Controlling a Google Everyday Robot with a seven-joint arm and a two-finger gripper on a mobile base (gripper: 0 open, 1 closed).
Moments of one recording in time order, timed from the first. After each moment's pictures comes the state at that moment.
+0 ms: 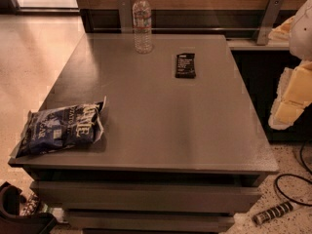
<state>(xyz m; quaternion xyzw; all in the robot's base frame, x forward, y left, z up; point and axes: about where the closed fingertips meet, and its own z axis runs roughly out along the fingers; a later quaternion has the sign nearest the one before) 0.438 -0.215 0.984 -0.60 0.78 -0.04 0.17</state>
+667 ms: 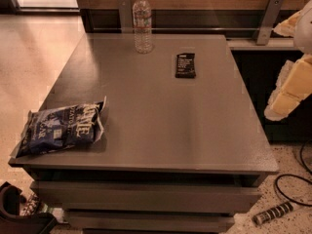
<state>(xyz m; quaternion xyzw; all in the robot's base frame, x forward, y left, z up) 0.453 -0.221 0.987 -0.57 0.79 -0.03 0.21</state>
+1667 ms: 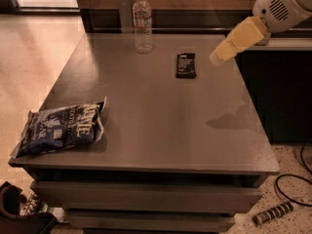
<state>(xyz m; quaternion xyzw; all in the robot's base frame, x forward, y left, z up) 0.566 -0.189 0.993 -0.39 0.86 0.07 0.31</state>
